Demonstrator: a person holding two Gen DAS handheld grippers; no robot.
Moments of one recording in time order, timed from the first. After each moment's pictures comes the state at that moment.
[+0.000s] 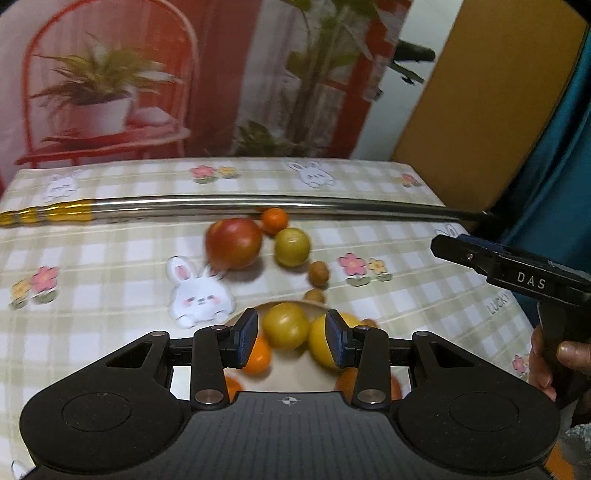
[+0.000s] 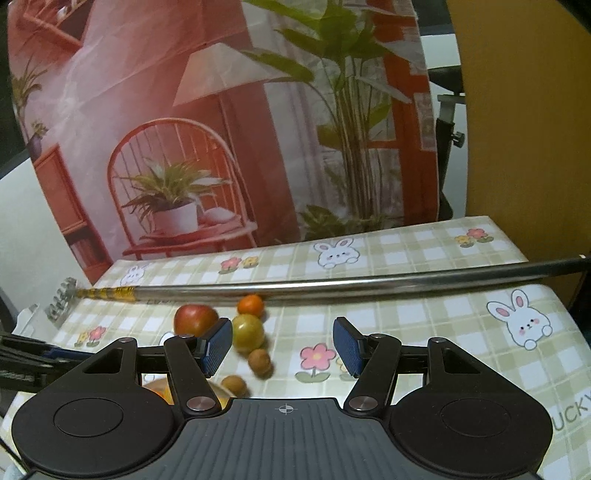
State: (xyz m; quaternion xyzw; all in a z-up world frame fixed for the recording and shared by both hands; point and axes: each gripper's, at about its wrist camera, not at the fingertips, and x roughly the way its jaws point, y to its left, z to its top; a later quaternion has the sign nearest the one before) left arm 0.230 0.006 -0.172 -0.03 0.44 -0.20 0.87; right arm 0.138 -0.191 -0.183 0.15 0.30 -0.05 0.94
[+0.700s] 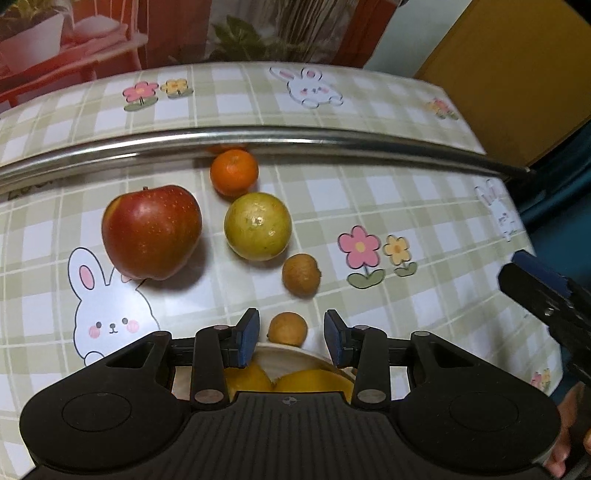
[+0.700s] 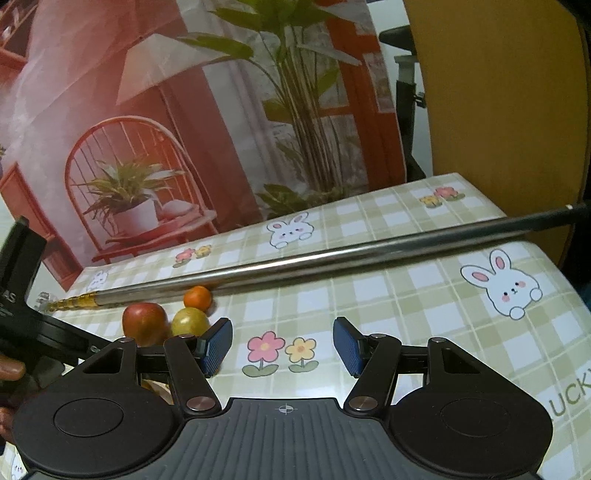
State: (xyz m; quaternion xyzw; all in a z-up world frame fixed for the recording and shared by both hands) left arm 0.346 -0.074 -0.264 -0.02 0.59 -0.19 0.79; right arm 0.145 -0.243 -0.227 0.20 0.32 -0.09 0.92
